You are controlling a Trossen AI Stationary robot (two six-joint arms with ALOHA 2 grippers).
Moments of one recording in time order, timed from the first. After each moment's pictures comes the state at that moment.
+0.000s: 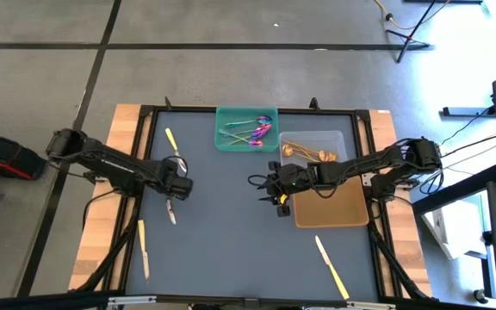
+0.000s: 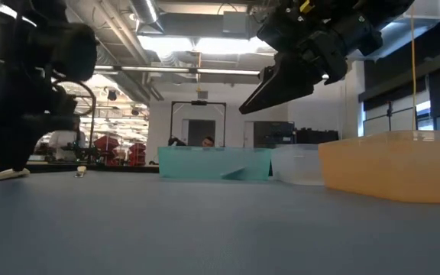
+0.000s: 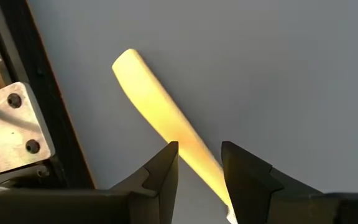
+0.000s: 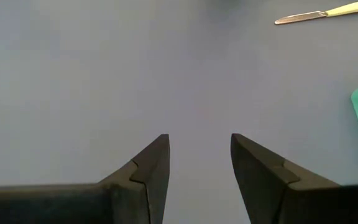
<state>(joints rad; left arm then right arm) -0.12 1.29 0.58 -1.02 -0.21 -1.42 0.08 1.58 0.86 0.07 -0.05 -0.15</state>
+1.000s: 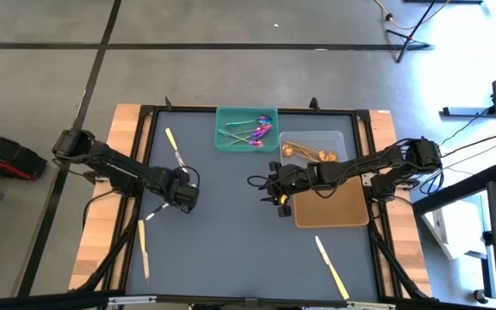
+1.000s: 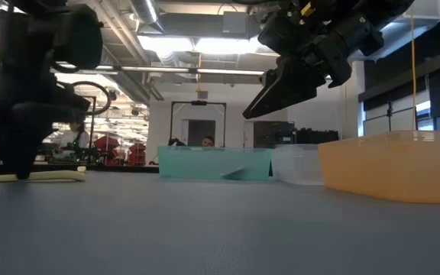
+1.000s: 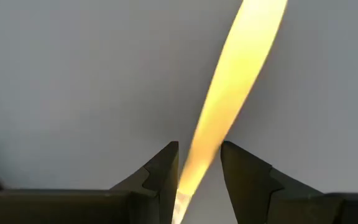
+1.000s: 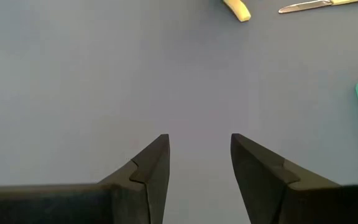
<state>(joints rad) -0.22 1.37 0.62 -0.87 -0.12 -1.25 0.08 1.58 0.86 0.03 -0.05 -0.15</state>
